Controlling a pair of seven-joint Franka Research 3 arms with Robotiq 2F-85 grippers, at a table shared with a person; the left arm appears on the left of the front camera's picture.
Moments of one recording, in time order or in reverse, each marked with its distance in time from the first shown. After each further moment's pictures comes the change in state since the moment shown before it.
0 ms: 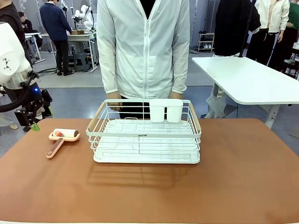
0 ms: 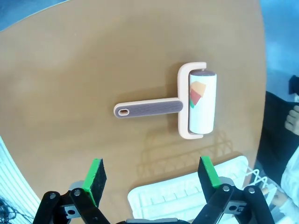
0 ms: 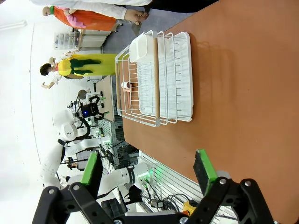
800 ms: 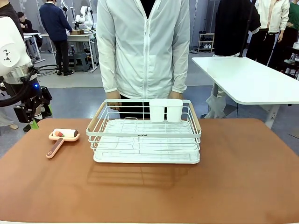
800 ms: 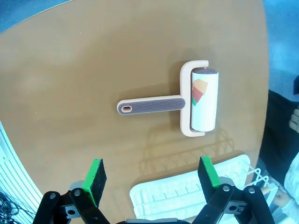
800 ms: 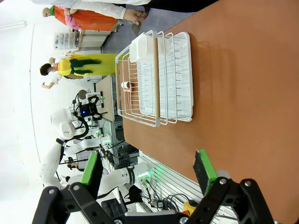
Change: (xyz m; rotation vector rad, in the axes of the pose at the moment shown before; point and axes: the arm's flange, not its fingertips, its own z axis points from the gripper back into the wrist) left arm 0.000 -0.005 0.005 0.025 0.006 0.000; right arm 0.000 0.000 0.000 0.000 0.000 0.000
